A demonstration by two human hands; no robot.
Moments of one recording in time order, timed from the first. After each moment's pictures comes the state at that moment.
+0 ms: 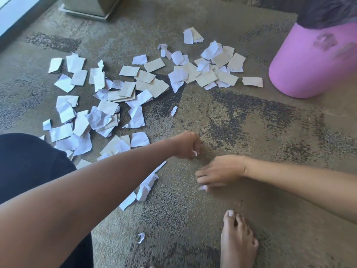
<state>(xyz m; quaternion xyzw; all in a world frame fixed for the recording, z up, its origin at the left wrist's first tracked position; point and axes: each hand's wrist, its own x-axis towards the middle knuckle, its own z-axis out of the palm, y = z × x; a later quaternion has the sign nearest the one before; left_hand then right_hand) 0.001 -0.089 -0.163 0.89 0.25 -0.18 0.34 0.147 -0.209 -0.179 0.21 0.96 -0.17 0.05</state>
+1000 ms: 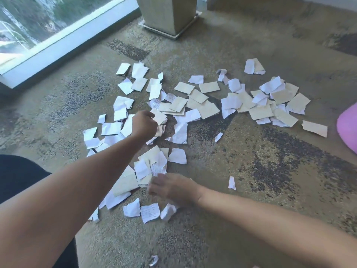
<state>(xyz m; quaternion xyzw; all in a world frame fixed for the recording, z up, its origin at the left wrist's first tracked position) -0.165 0.031 -0.131 0.54 0.77 0.19 0.28 -0.041 -0.123 -0.198 0.19 0.95 -0.13 -0.20</state>
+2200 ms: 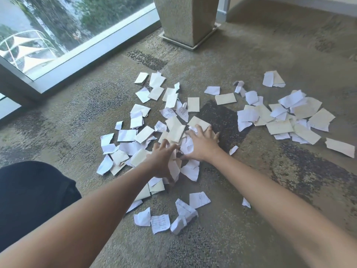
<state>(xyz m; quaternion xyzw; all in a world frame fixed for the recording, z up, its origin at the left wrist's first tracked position) -0.189 -0.019 -0.157 0.75 0.59 -0.18 0.24 -0.012 0.020 -0.191 0.62 0.75 -0.22 0.10</state>
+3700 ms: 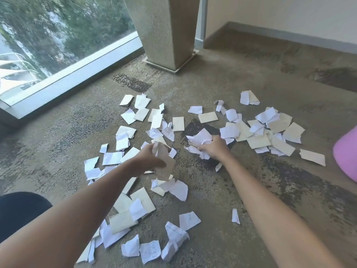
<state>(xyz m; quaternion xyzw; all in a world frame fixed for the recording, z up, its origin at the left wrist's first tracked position) -0.177 0.030 -0.116 0.52 0.65 0.13 0.54 0.067 0.041 -0.162 0.75 0.47 -0.41 -0.22</state>
